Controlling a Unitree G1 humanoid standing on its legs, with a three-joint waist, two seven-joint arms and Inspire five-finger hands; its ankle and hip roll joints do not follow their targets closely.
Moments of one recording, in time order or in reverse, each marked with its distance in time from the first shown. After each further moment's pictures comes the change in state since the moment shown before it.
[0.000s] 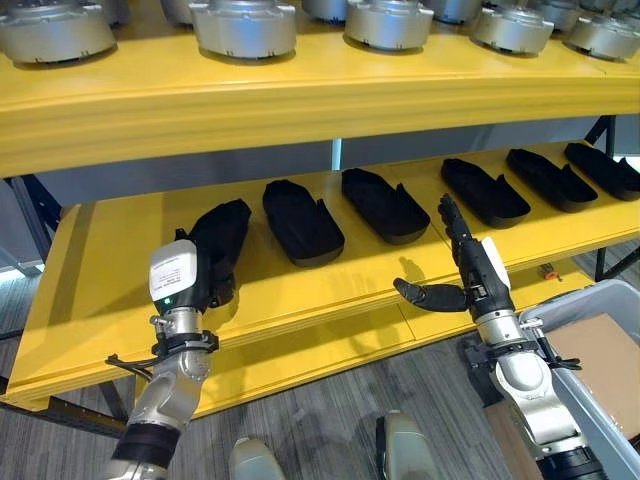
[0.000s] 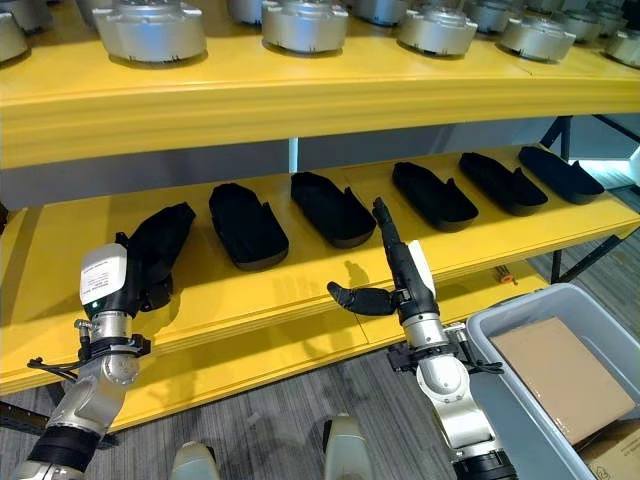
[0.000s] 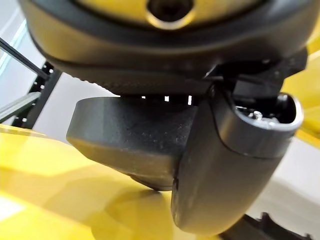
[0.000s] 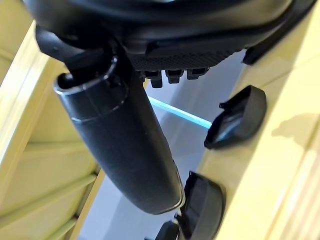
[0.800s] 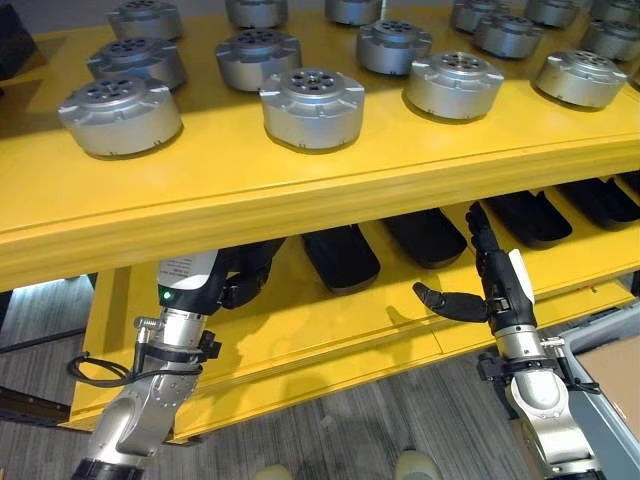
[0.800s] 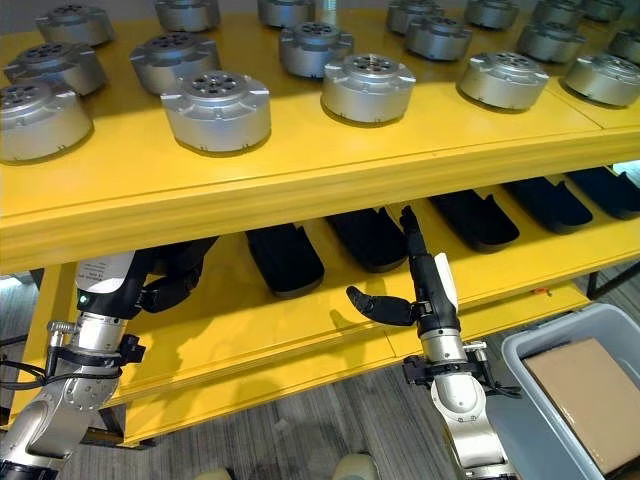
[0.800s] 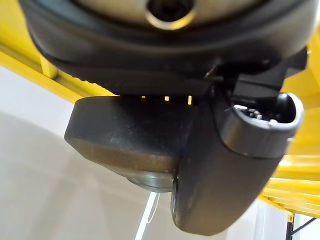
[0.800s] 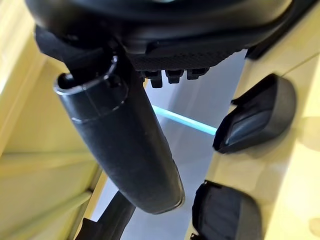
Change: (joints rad) left arm 0.249 0.112 0.075 -0.522 -0.001 -0.300 -0.130; right arm 0.119 0.034 -0.143 -0.032 -0.028 -0.039 -0.019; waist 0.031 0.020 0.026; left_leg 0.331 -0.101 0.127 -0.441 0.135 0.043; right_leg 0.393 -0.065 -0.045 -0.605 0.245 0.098
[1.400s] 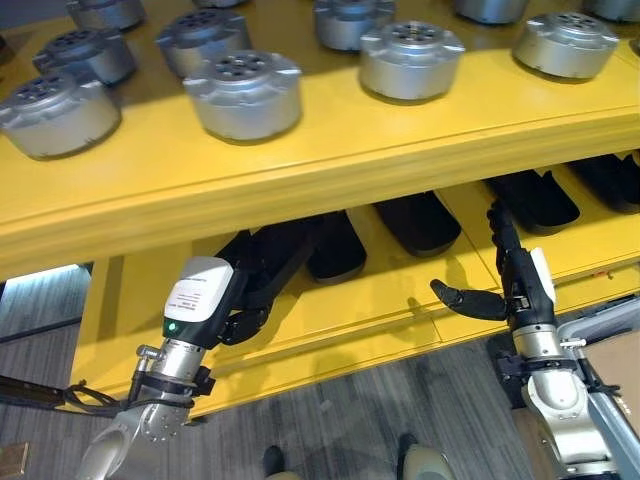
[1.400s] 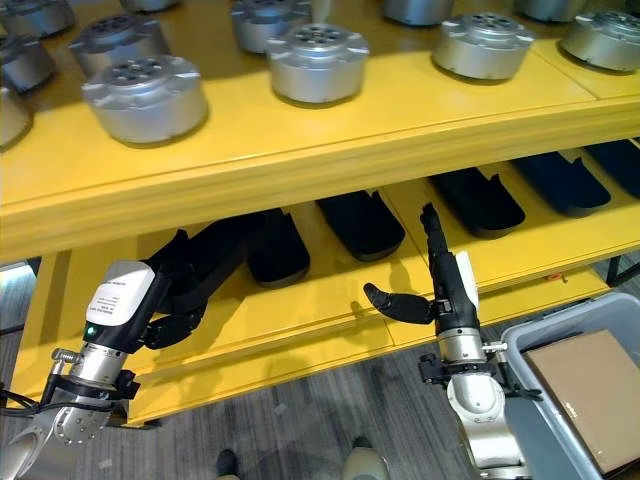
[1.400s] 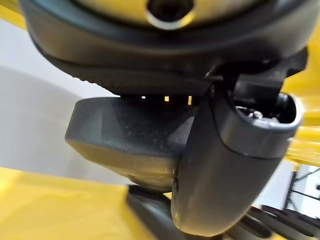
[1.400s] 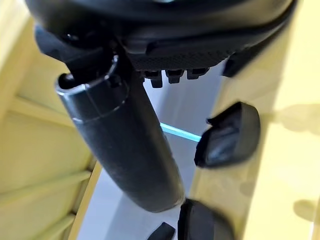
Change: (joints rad) left arm 0.155 0.017 0.038 -0.002 -0.002 -0.074 -0.086; right arm 0.066 0.002 -0.046 -0.005 0.026 -0.003 -0.012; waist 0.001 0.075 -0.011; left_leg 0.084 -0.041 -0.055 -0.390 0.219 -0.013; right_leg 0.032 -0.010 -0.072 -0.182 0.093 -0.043
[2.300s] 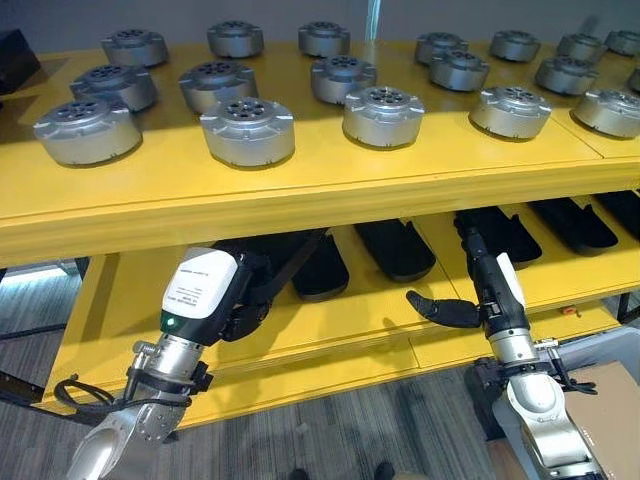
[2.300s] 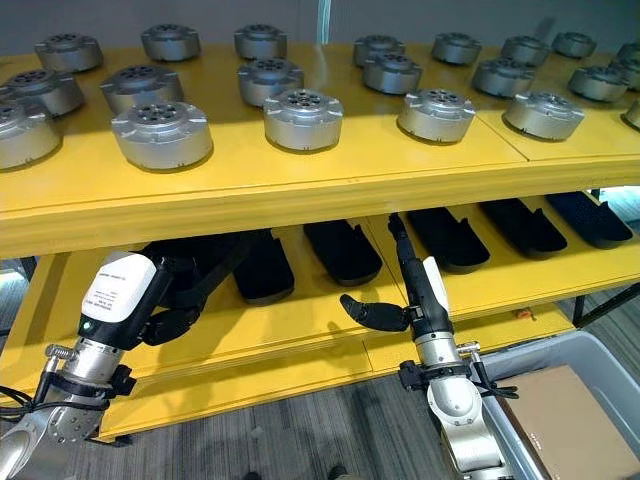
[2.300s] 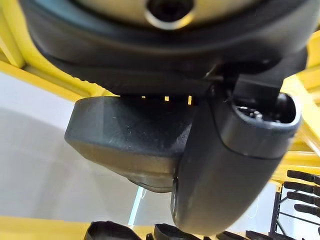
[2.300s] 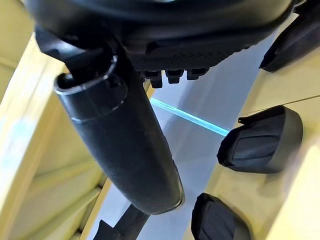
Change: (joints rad) left arm 0.029 0.029 0.007 -0.080 0.040 -0.003 -0.009; right arm -0.051 -0.002 0.062 0.002 -0.074 -0.001 0.036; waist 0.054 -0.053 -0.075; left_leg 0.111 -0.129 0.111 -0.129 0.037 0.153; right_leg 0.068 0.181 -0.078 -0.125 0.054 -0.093
